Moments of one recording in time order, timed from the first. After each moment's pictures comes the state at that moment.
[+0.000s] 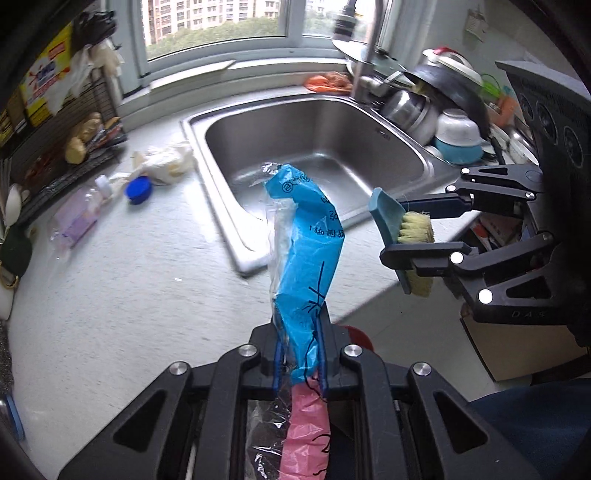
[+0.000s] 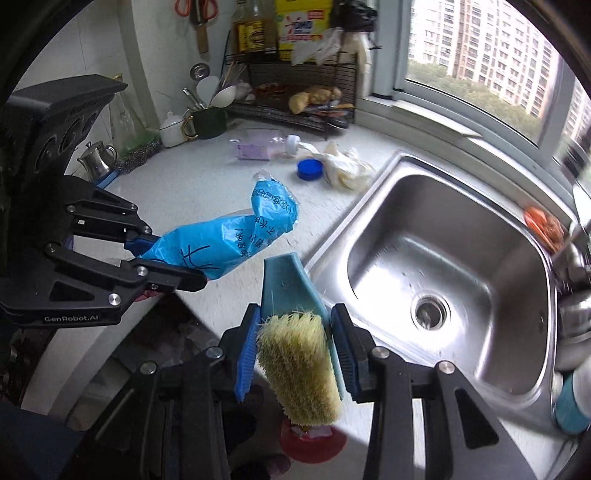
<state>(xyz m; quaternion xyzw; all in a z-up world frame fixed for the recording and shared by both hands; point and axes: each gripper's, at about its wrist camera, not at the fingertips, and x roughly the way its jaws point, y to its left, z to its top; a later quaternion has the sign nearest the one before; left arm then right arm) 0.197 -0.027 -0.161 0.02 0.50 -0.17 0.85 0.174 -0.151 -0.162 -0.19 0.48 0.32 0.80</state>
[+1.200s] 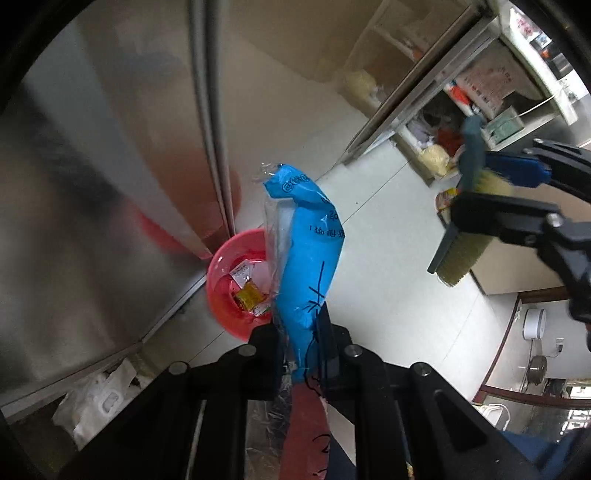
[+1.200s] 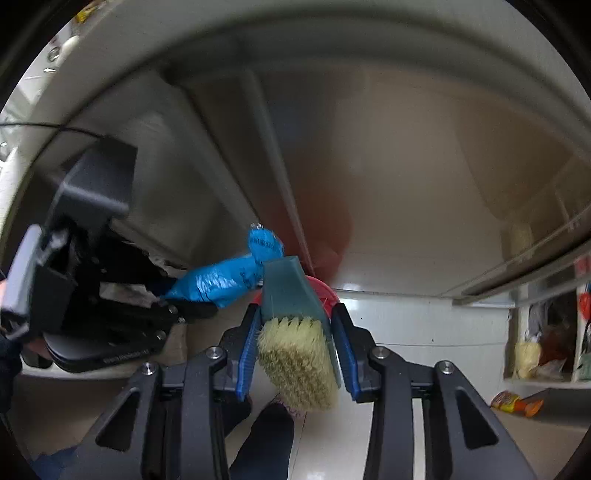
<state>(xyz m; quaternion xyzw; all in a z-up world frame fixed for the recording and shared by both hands) 0.206 -0.221 -0.519 0.06 0.63 -0.29 0.71 0.116 -0.342 -0.414 -0.06 0.62 0.11 0.78</state>
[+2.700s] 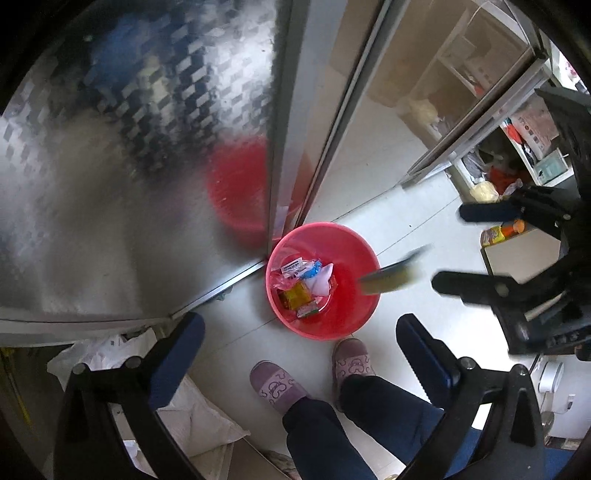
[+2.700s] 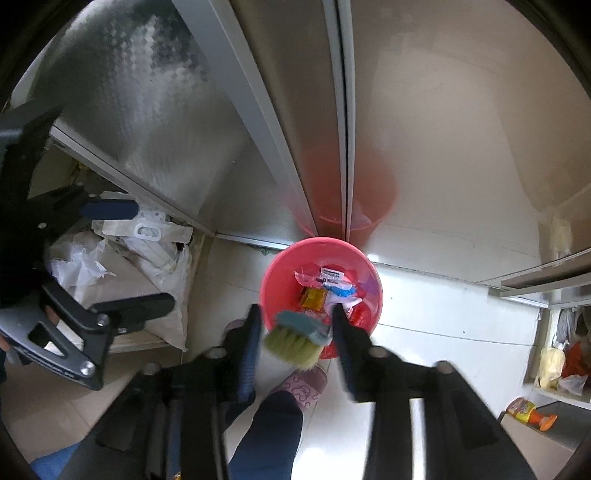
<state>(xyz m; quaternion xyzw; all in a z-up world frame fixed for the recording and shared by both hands) 0.179 -0.134 -0.523 0.02 0.61 -0.18 0.77 0.097 -0.318 -0.495 -0.08 0.66 0.17 0.73</state>
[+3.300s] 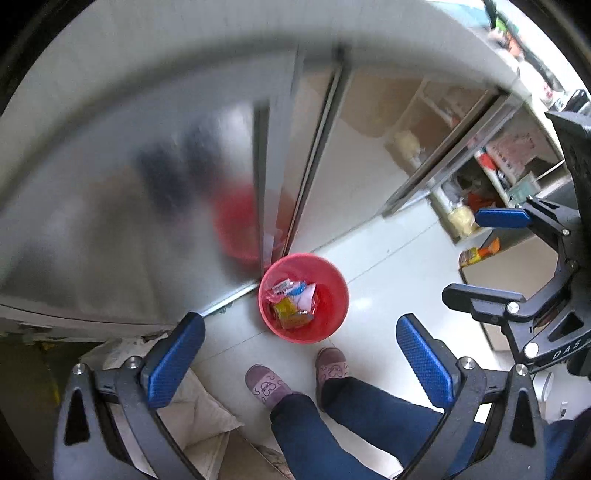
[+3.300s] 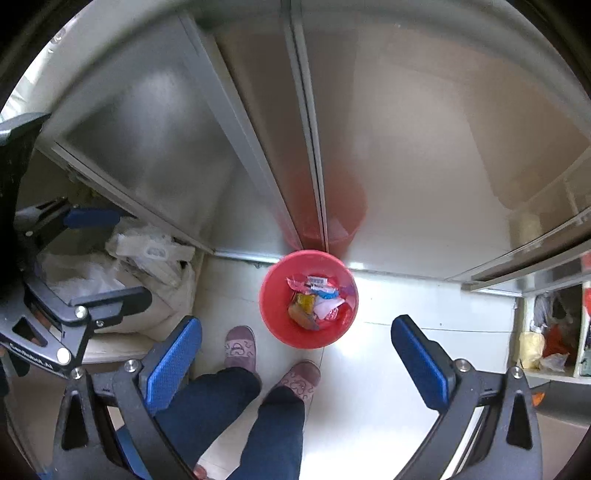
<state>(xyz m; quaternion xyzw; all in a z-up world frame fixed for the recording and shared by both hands) 0.160 -0.133 -0.377 0.01 0.58 -0.18 0.80 0.082 -0.332 -0.361 -0.07 0.63 0.14 0.76</state>
